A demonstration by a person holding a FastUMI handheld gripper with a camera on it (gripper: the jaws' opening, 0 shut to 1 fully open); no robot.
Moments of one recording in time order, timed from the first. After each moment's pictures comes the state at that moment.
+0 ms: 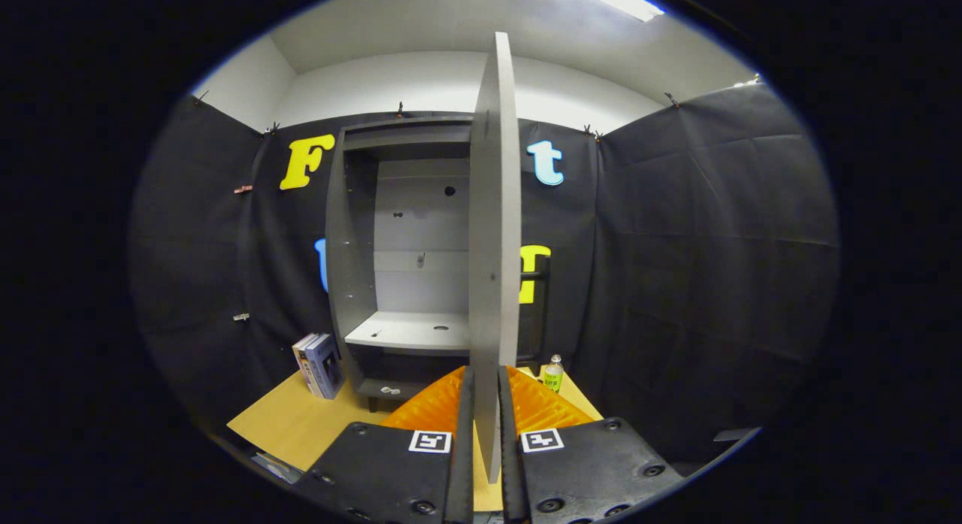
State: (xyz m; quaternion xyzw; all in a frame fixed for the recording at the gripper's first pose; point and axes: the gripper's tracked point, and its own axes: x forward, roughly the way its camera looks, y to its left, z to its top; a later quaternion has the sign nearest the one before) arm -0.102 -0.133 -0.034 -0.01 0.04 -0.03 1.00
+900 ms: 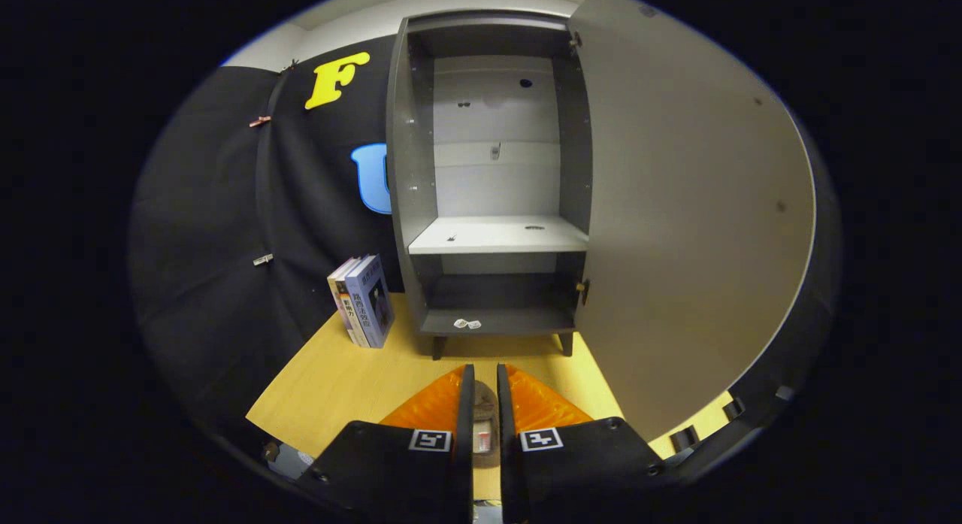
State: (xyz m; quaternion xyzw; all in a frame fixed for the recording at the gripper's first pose) arm -0.007 0.049 -0.238 0.01 0.21 0.01 0.98
